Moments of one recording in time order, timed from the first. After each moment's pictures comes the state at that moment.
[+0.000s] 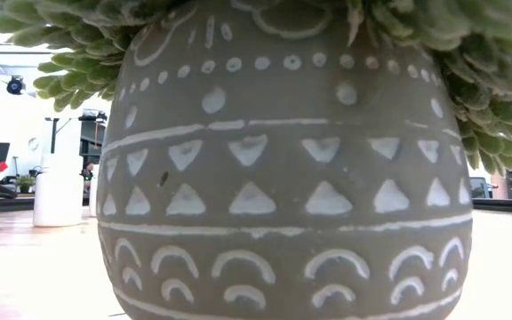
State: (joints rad) left arm -0.46 1.40 1.34 -0.64 0.14 0.30; right arm -0.07 0.02 0.01 0.01 -0.02 -0.18
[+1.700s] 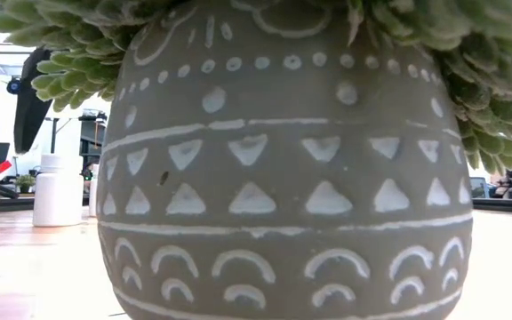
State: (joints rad) left arm -0.62 1.84 1.41 -0.93 0.02 0.00; right arm -0.07 0.02 0.01 0.01 -0.02 -0.18
